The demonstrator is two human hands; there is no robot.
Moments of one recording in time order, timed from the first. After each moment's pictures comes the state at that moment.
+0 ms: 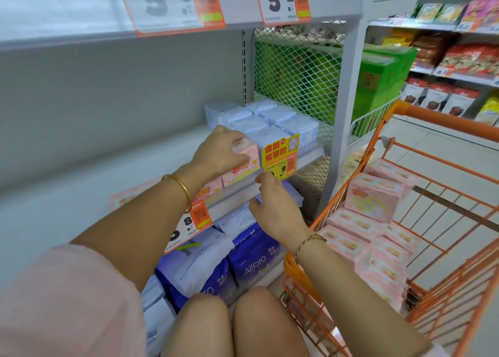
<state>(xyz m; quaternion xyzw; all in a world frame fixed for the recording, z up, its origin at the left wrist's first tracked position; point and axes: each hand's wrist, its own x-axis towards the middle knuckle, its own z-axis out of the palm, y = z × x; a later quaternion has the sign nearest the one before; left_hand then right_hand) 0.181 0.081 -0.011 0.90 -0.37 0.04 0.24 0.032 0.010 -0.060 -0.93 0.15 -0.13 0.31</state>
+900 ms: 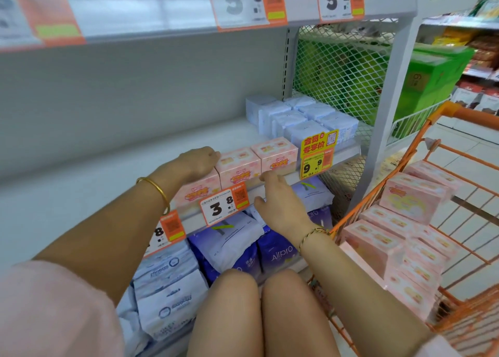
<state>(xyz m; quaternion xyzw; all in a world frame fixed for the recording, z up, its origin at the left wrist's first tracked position) 0.182 0.205 -0.015 0.96 -0.21 -0.11 0.14 0.035 0.068 -0.055 -0.95 0.10 -0.09 0.28</state>
